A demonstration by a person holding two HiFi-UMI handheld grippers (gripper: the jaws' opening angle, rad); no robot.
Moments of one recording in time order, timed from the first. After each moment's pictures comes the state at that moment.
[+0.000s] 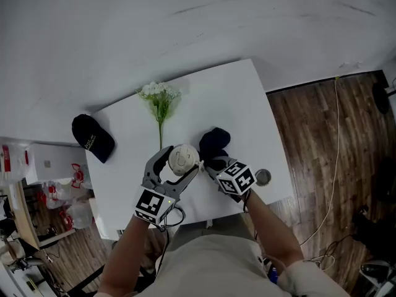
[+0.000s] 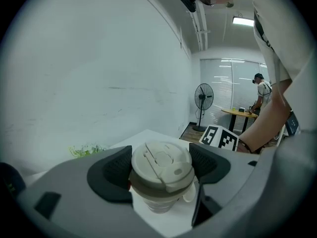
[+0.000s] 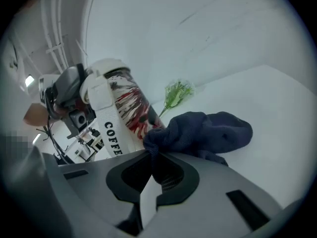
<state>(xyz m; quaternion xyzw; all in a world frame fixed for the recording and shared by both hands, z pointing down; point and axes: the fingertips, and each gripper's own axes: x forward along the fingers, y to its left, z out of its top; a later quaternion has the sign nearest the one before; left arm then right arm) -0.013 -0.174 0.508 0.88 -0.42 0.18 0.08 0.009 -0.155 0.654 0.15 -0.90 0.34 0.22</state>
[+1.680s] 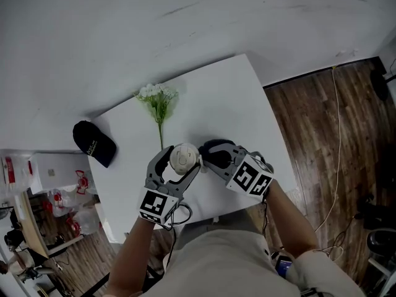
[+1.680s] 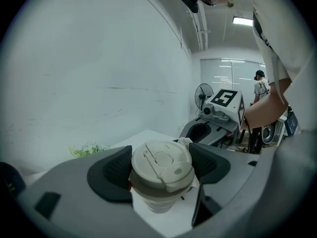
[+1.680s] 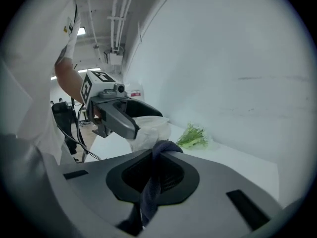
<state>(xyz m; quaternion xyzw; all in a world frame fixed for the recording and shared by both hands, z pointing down) -0.011 -0.174 0.508 0.88 -0.42 0.18 0.08 0.014 -0.168 0.536 0.07 -0.97 0.04 0.23</state>
